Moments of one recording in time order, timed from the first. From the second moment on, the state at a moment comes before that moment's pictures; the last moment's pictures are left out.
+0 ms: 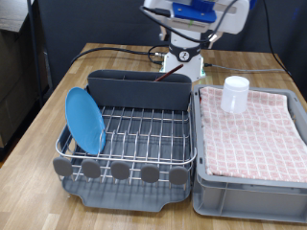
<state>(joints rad) 0.29 -0.08 -0.19 -2.08 -0.28 1.86 0.77</state>
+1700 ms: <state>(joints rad) 0.37 -0.09 -0.02 -2.18 -0.08 1.91 0.90</state>
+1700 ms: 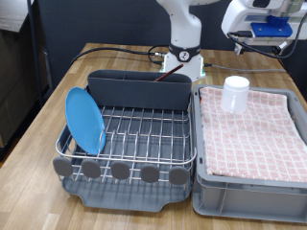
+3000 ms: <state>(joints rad) 0.37 -0.05 -0.03 -2.35 0.14 2.14 1.09</state>
